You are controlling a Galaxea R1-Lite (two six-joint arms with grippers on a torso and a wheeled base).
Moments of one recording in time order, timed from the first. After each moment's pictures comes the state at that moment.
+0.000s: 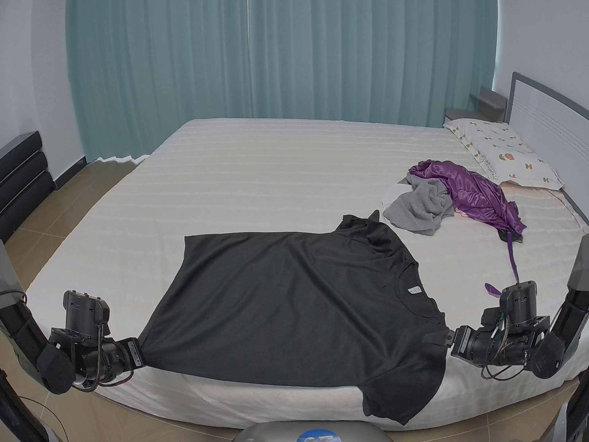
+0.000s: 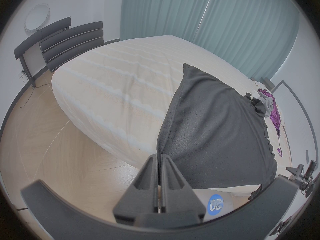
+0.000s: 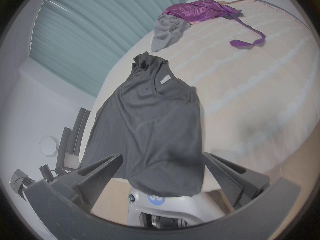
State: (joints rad) left arm -0.09 1.83 -0.18 -0.77 0.09 -0.48; right arm 0.20 1.97 -0.18 -1.01 0.25 0.64
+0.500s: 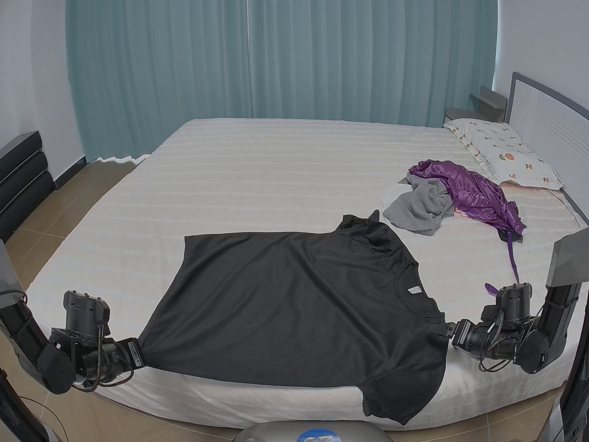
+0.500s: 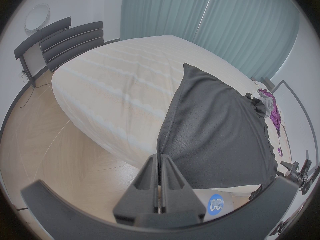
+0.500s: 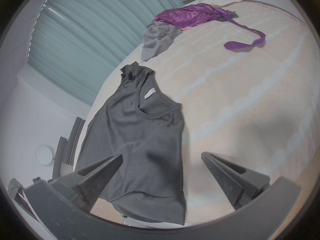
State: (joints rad) left arm -0.09 1.83 -0.18 -0.77 0.09 -0.48; right arm 0.09 2.18 -0.23 -1.20 0.26 0.62
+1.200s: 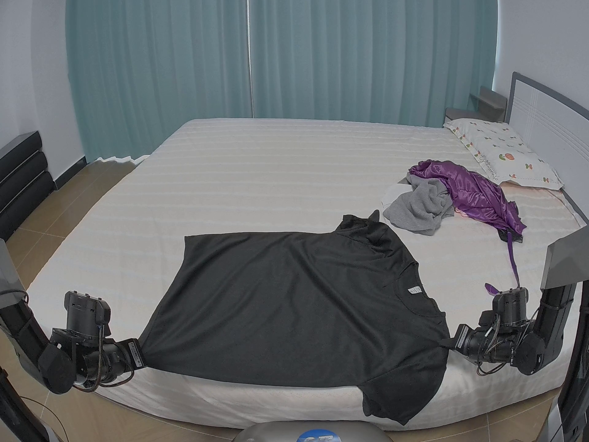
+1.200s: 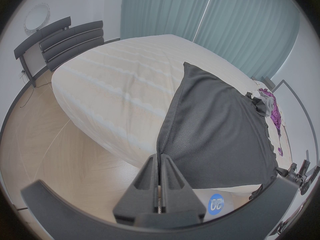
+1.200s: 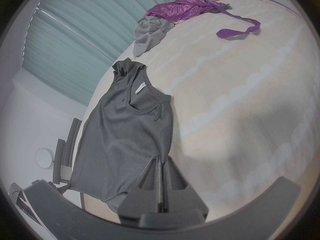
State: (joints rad) left arm -0.09 1.84 -0.18 -0.77 0.09 -0.48; right arm 0.08 2.24 -0.24 -1.20 0.26 0.63
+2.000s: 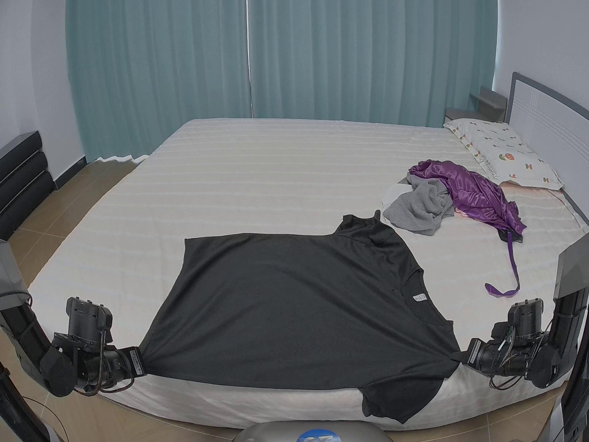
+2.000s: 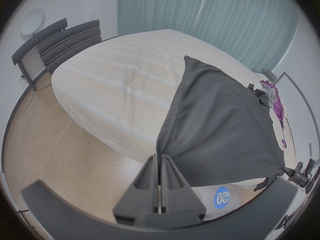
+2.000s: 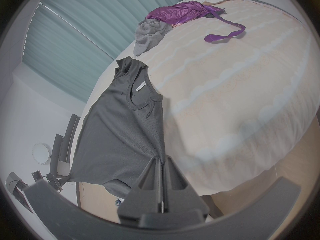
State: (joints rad) left arm -0.08 1.86 -0.16 -0.77 0.09 -0.44; right arm 0.05 2.18 -0.05 -1.30 0.26 0.57
